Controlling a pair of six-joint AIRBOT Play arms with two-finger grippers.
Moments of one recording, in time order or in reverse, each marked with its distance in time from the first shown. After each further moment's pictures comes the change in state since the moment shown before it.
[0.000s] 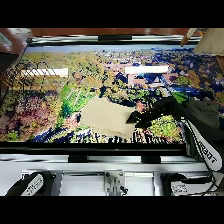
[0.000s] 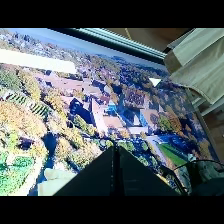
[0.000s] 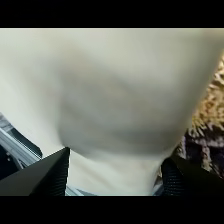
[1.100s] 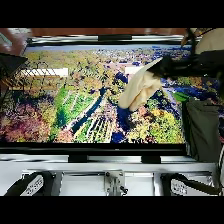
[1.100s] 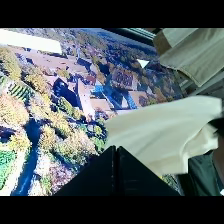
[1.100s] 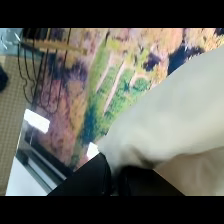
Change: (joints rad) left arm -0.062 -0.028 0.000 -0.002 -0.030 -0.021; right arm -0.256 0.201 0.591 0.148 -0.119 0.027
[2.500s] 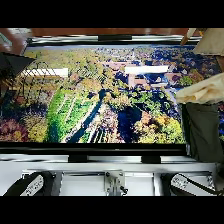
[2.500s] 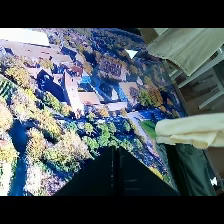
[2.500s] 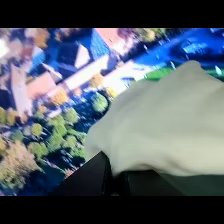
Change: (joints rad) left arm -0.050 0.001 0.000 -0.009 0.000 -0.001; right arm -0.508 0.061 0.150 -0.549 -0.104 0.169
